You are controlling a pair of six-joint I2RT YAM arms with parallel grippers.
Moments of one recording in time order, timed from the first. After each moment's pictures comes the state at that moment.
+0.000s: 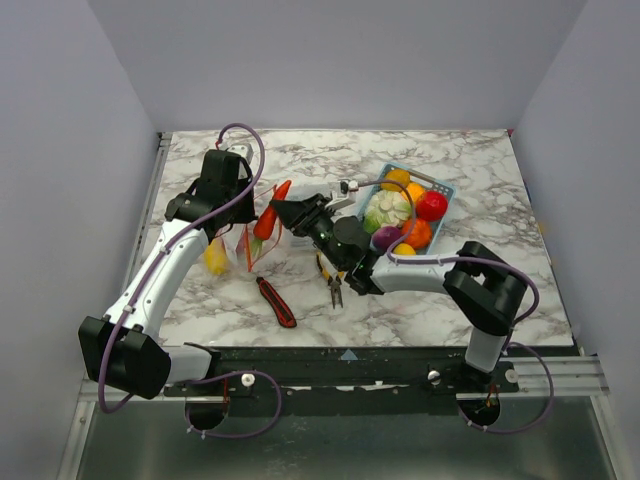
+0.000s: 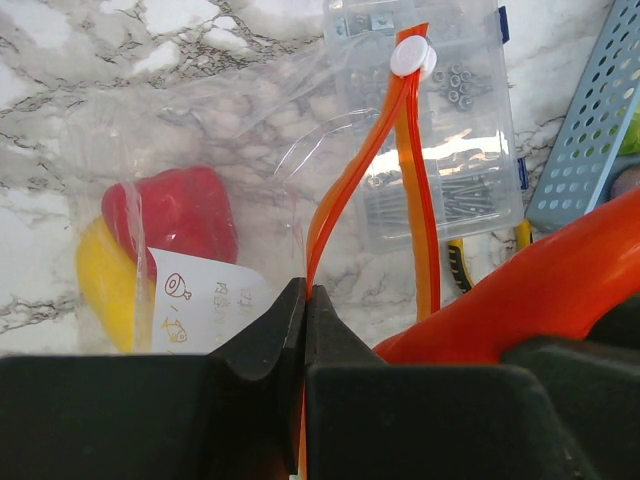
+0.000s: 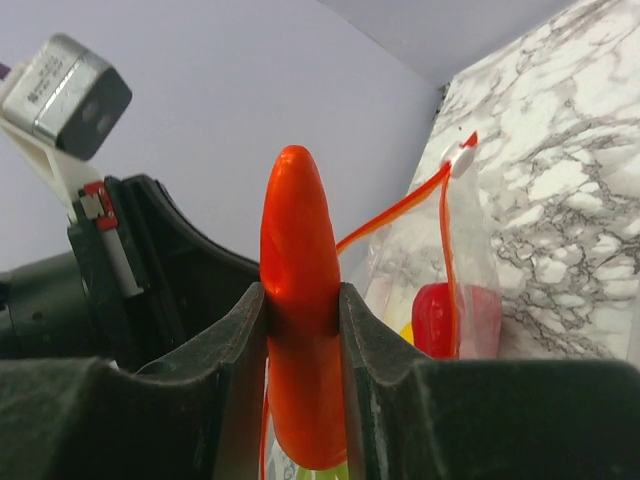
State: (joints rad) left arm -0.30 1.29 1.23 -0.70 -0.03 -0.26; right arm 0.98 1.81 1.02 0.97 0.36 0.94
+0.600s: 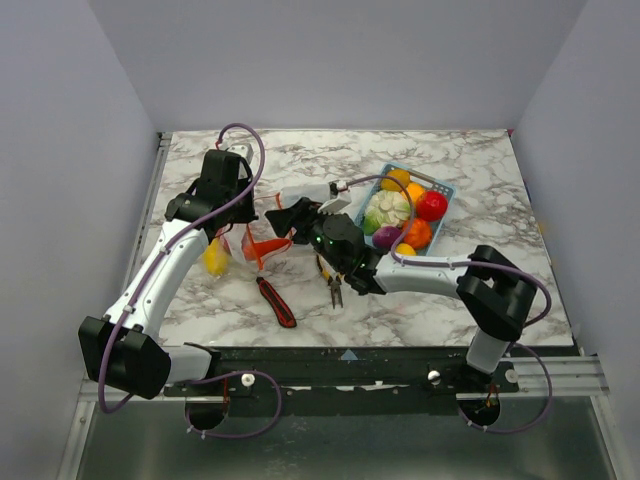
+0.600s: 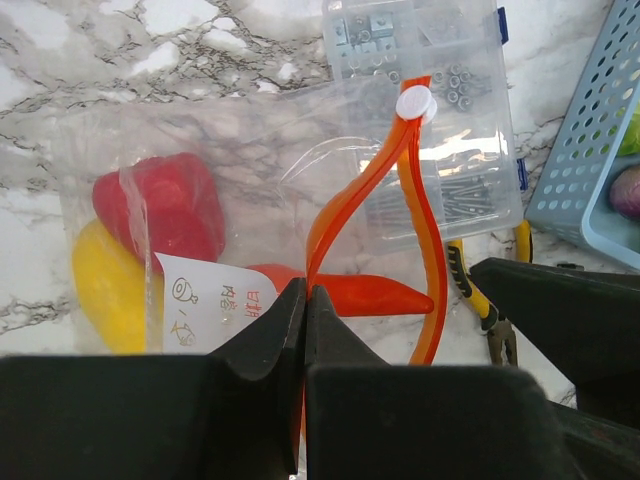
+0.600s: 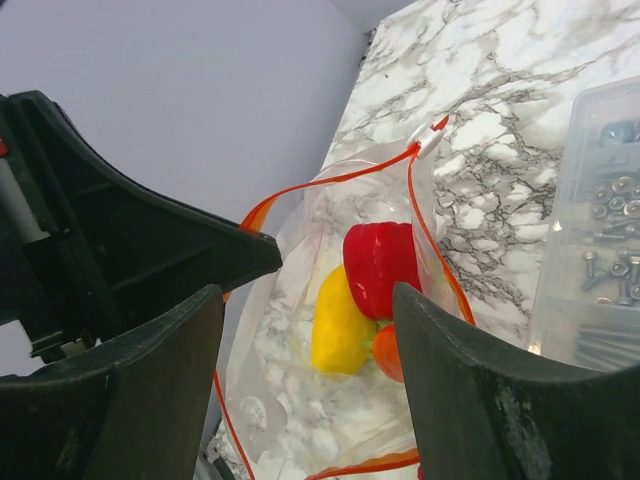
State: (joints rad) left arm -0.30 1.29 1.23 -0.70 -0.03 -0.26; right arm 1.01 1.77 1.05 0.70 0.36 0.84
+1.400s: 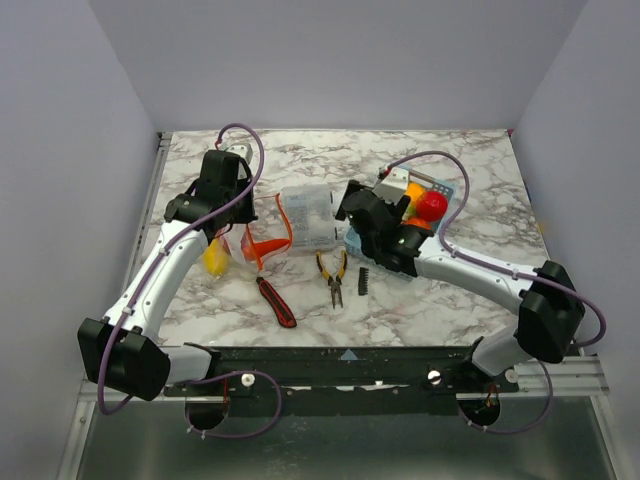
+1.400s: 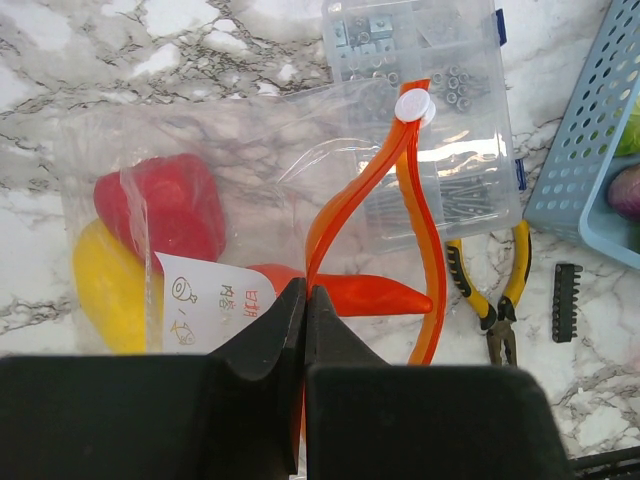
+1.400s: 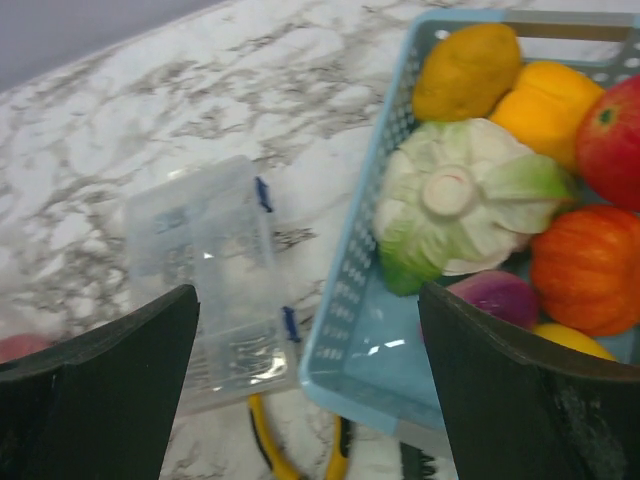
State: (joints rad) left arm -0.30 1.28 1.23 -0.70 -0.03 -0.26; right arm 0.91 1.51 1.12 -0.09 0.86 0.70
